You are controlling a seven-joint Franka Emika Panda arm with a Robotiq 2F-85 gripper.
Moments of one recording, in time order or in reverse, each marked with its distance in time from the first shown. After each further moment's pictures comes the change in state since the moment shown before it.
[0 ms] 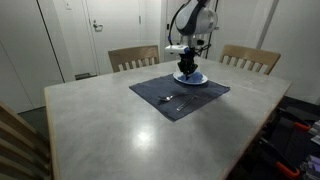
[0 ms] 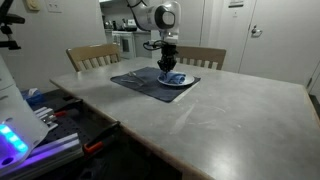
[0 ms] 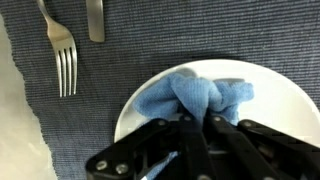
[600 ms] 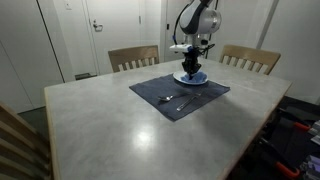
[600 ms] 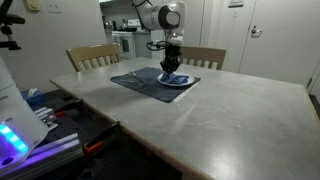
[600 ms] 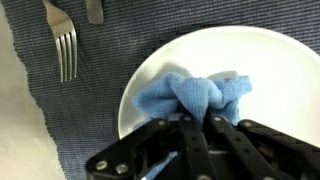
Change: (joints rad) arm -0.049 -0.001 0.000 -0.001 0.044 -0.020 -0.015
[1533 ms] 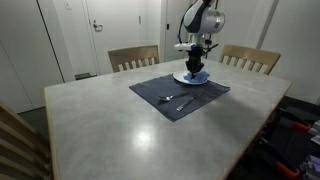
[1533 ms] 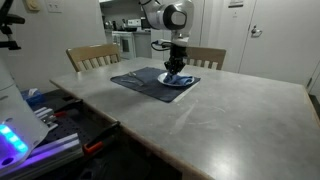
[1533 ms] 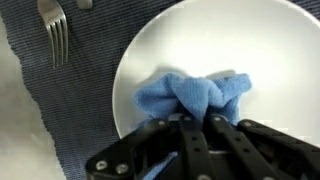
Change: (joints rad) arm -0.056 0.006 0.001 0.010 0.067 -0.008 -0.032
